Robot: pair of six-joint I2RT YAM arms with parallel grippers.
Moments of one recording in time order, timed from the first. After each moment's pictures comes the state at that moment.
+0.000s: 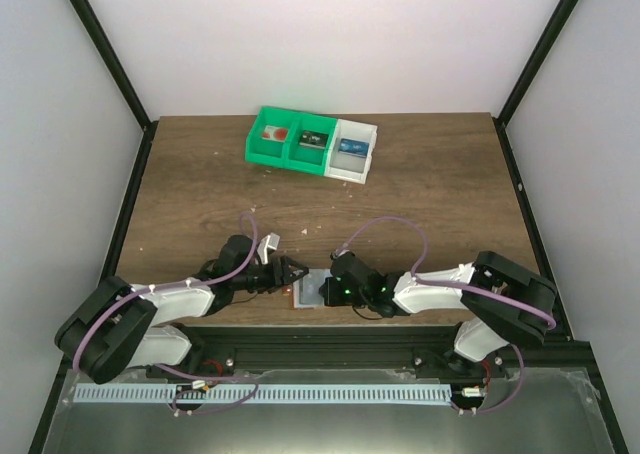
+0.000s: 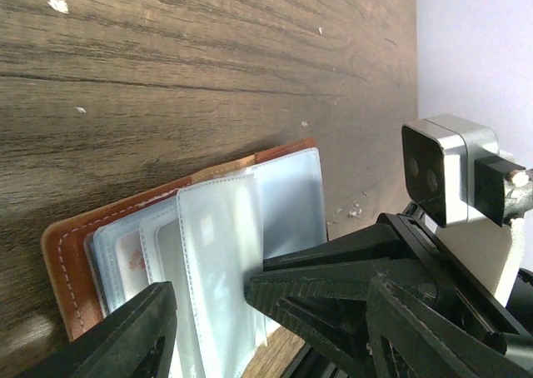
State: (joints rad) left arm -0.62 1.29 0.26 0.43 0.56 -0.98; right arm 1.06 1.51 0.52 0.16 -0.03 0.93
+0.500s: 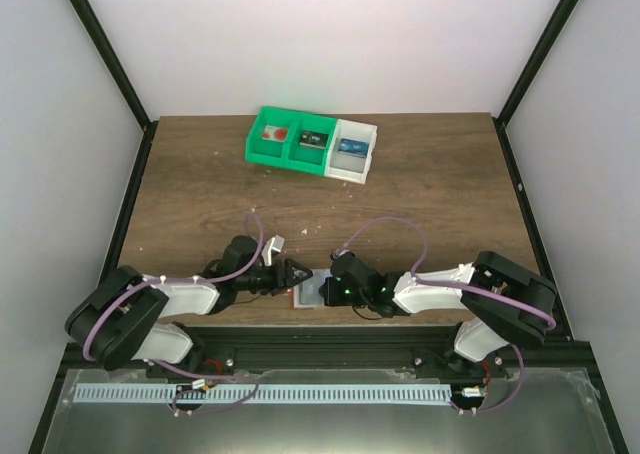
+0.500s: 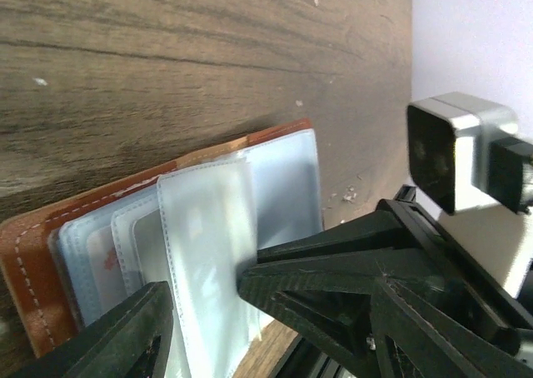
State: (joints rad) left arm -0.63 1.35 0.26 0.50 0.61 -1.00; right arm 1.06 1.51 0.52 0.16 -0.03 0.94
